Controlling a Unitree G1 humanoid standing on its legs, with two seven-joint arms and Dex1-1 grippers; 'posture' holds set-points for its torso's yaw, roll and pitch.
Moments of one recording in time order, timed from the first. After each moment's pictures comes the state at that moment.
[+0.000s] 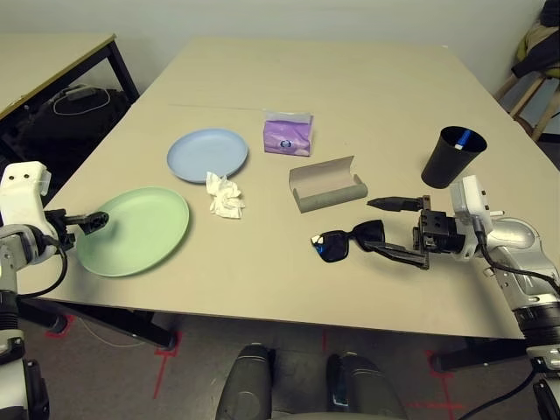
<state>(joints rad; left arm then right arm) -0.38 0.94 0.38 0.42 -0.30 0.91 -0.51 -0.32 -0.58 -0.01 0.18 0.40 -0.06 1.31</state>
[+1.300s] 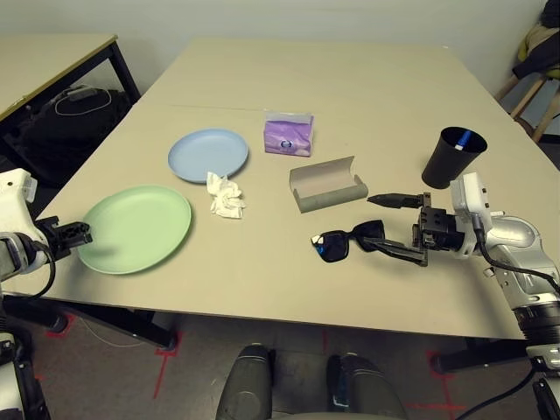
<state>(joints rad) -0.39 0.94 0.51 0.36 -0.38 1.10 -0.49 -0.33 -0.58 -0.01 0.17 0.40 -0.06 1.29</state>
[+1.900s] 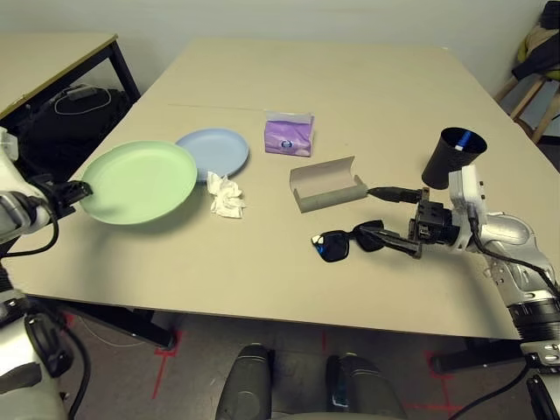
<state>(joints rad) -0.69 0.82 0.62 0.35 -0.42 1.25 -0.29 -0.34 -0.55 -0.04 0.17 0.42 0.04 1.13</state>
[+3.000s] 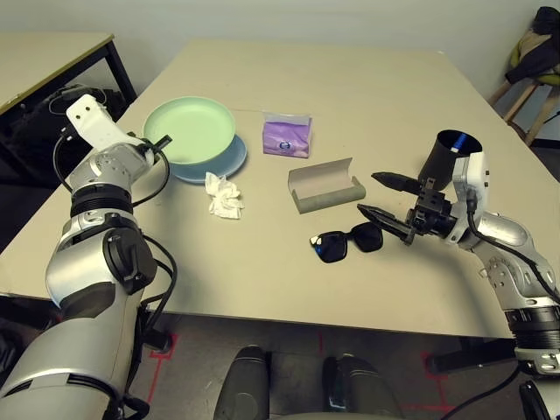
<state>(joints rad) -1.15 0.53 0.54 1.15 -0.32 0.45 0.11 -0.30 -0.51 -0.06 0.05 0.46 0.12 0.98</state>
